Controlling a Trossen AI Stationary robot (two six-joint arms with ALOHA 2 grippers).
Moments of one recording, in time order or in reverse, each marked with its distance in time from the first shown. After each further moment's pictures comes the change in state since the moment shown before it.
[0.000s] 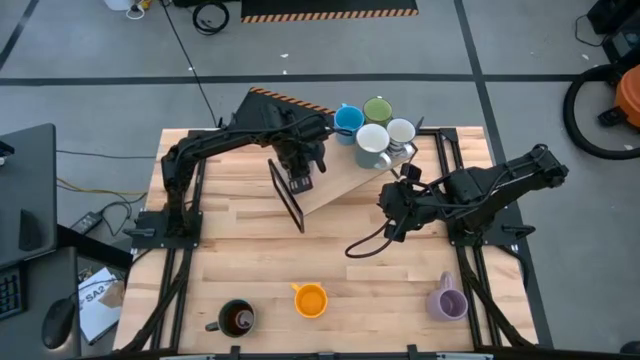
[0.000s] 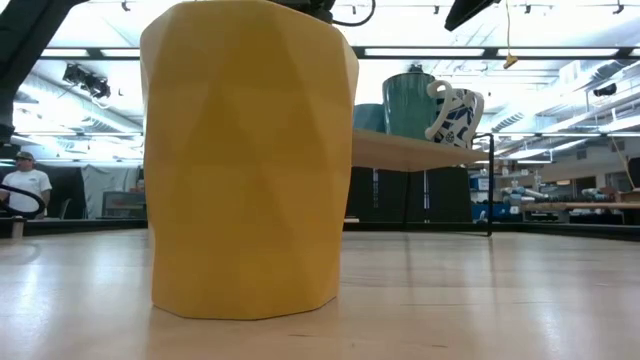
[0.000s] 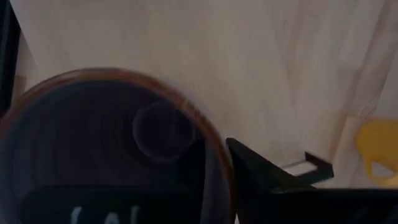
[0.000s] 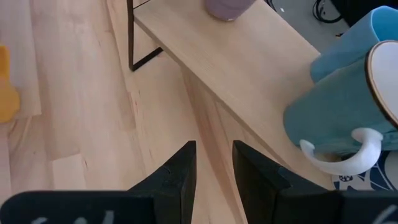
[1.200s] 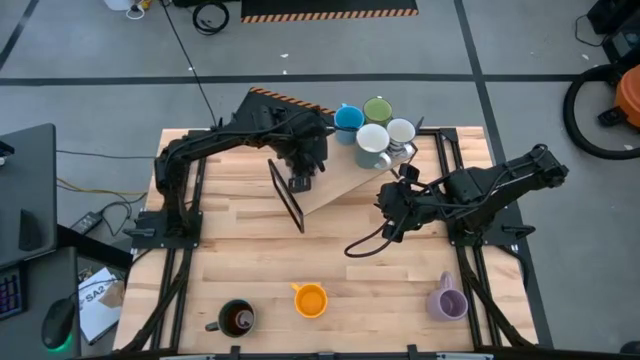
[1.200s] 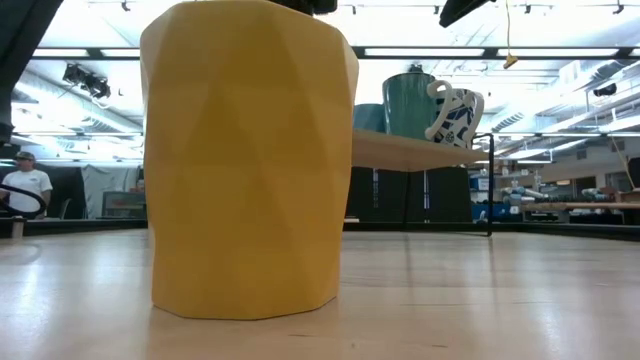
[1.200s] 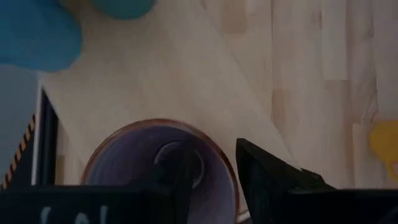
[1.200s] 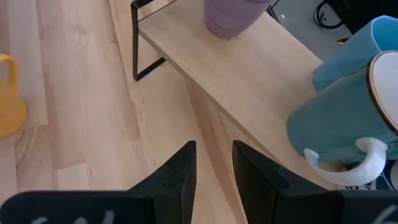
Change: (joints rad) left arm -0.028 -0.066 -0.001 0.136 -0.001 0.209; right arm 0.000 0.001 0.000 0.040 0.004 -0.008
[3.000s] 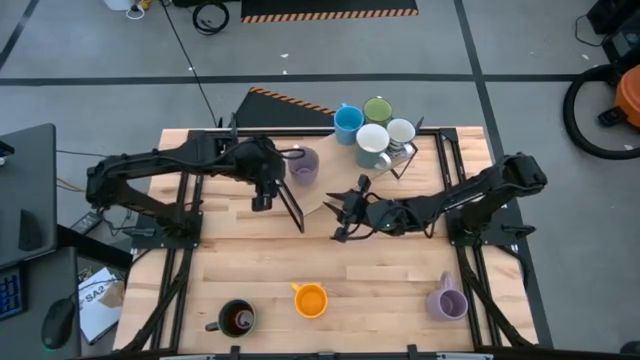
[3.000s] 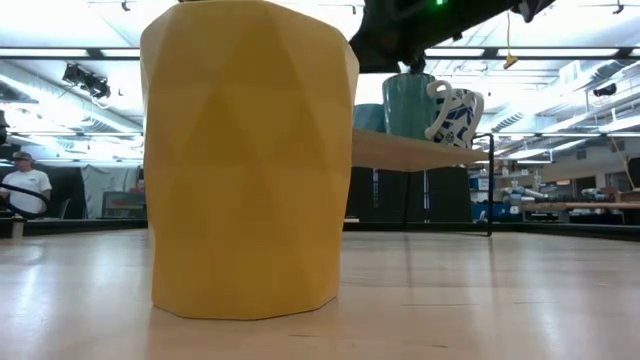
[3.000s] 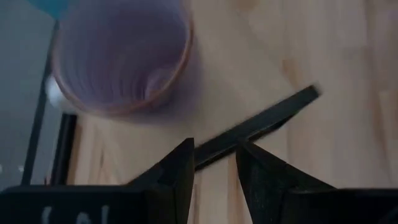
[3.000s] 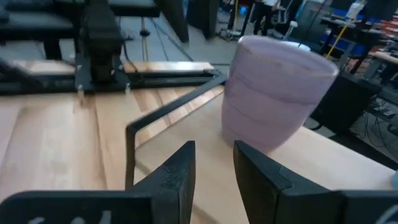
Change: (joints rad) left arm -0.077 -0.529 -0.723 0.355 -0.159 -0.043; right arm -0.137 0.211 -0.517 1.479 0.107 -0.410
